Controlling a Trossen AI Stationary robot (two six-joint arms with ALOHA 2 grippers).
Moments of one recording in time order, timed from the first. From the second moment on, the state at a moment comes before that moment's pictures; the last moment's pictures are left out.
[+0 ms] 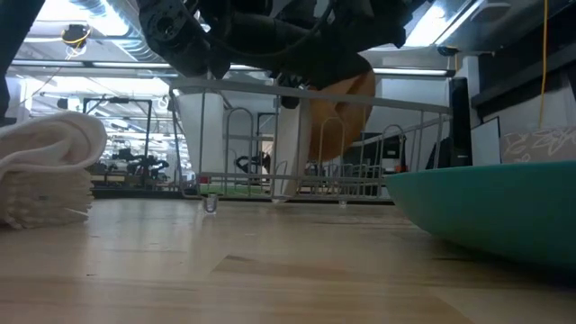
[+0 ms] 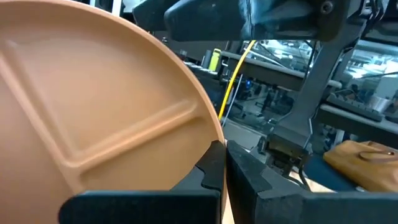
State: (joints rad) left arm -0.13 2.00 1.06 1.05 -0.65 -0.24; right arm -0.07 1.31 1.21 -0.52 0.22 0.18
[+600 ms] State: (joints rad) left arm -0.13 2.00 1.06 1.03 -0.66 -0.24; right arm -0.07 1.31 1.21 -0.53 0.19 0.17
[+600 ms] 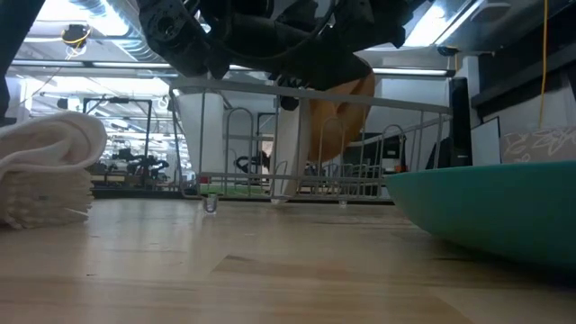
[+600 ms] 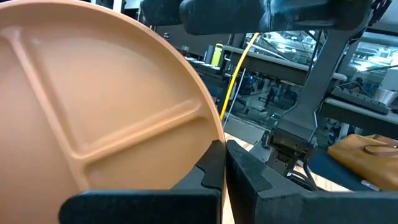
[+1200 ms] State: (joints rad) left arm -0.13 2.00 1.06 0.97 -0.72 -0.23; right arm -0.07 1.21 1.20 -0.59 0.31 0.05
